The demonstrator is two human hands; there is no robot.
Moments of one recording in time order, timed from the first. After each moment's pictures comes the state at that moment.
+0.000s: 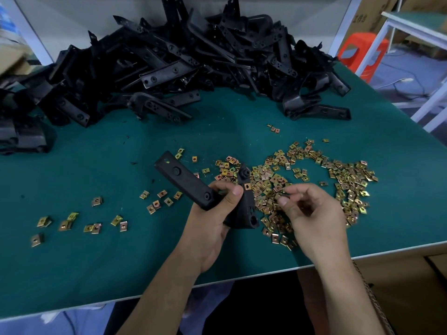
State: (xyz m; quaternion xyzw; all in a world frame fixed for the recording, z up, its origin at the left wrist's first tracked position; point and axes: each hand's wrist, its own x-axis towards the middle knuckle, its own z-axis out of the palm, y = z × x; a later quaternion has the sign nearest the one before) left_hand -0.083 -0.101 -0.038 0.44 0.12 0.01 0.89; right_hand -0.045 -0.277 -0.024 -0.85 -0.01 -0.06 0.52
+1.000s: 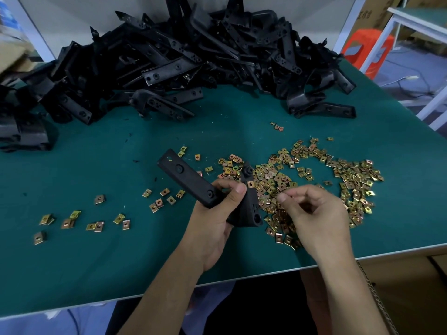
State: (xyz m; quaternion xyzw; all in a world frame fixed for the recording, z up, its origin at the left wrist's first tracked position) left_hand -0.082 -0.100 -0.038 0.43 0.12 0.00 0.89; right_hand -0.043 -0.274 -0.027 -0.86 0.00 -0.07 0.50
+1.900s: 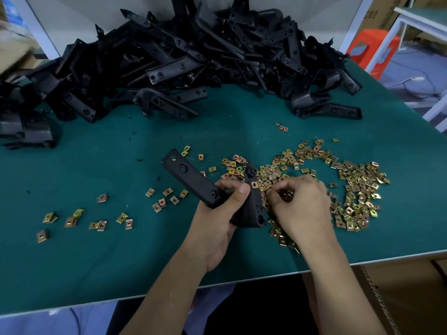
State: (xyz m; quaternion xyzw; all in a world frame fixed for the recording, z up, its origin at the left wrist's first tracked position) left_hand -0.081 -0.099 -0.038 0.42 0.12 0.01 0.90; right_hand -0.021 -0.244 -0.021 -0.96 -0.02 -0.05 0.29
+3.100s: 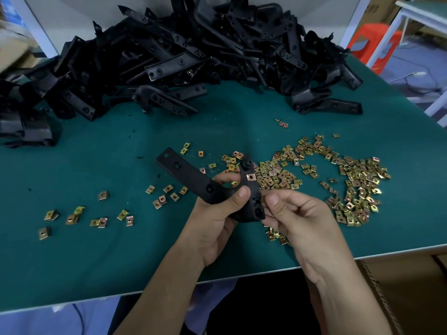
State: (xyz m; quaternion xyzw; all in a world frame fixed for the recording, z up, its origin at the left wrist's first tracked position) left_hand -0.084 -0.093 -0.038 0.41 0.09 -0.01 0.91; right_hand -0.067 -0.246 -0.011 -0.63 0.01 0.14 0.76
